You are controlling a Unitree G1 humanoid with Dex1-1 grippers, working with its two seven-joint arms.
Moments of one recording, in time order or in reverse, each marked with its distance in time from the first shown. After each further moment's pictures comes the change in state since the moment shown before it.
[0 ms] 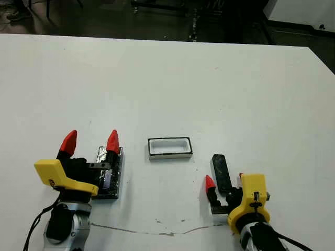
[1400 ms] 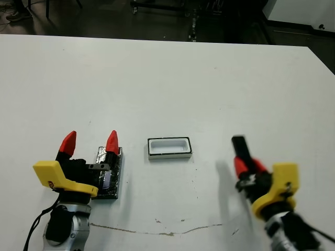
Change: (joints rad) left arm 0.010 -0.004 -0.002 -0.001 0.009 -0.012 0.000; right arm -0.210 -0.157 -0.408 -0.043 0.248 -0.090 0.263
